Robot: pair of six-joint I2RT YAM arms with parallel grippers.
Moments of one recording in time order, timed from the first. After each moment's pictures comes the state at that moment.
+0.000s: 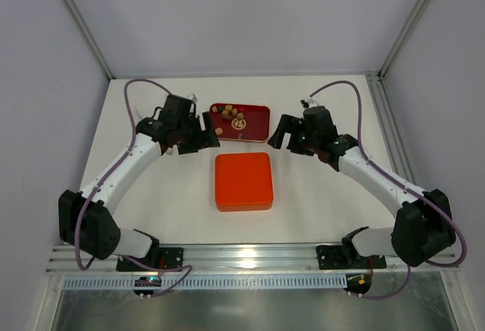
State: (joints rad) left arm -0.42 1.41 1.20 -0.71 0.14 -0.57; right arm 0.46 1.34 0.94 -0.30 -0.09 0.61
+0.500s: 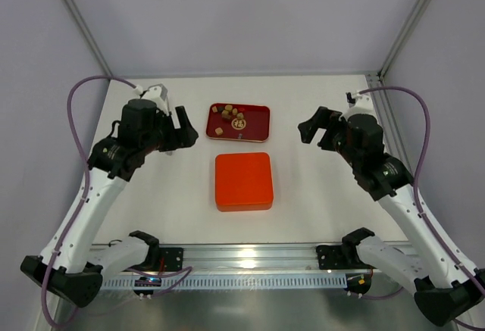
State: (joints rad) left arm -0.39 1.07 1.27 -0.82 0.00 -0.44; right arm 0.42 0.90 1.00 -0.45 0.13 0.50
